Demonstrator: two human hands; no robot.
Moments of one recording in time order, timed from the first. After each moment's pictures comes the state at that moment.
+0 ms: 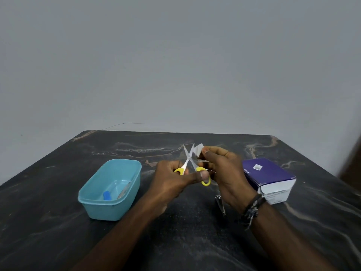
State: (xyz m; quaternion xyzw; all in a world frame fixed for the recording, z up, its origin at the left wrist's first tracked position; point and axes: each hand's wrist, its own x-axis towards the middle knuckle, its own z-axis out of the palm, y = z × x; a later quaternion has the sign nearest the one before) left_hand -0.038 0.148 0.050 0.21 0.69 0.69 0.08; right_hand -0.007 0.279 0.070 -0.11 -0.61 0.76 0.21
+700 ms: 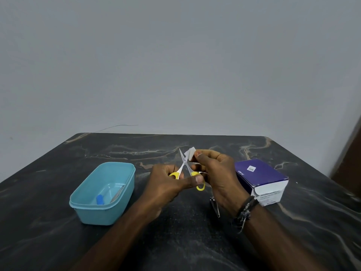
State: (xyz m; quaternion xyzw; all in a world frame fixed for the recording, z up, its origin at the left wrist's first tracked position) left_hand -0.039 0.149 0.047 0.22 0.69 0.68 0.07; right_hand -0.007 0.280 0.066 -0.09 -0.62 0.75 0.22
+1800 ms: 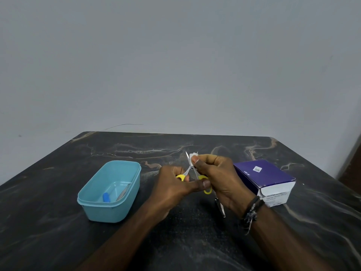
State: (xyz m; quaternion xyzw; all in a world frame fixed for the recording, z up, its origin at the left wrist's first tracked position) left_hand -0.042 0.150 0.038 0.25 0.71 0.66 0.04; right_hand -0.013 0.282 0.056 -0.05 -0.68 0.72 0.16
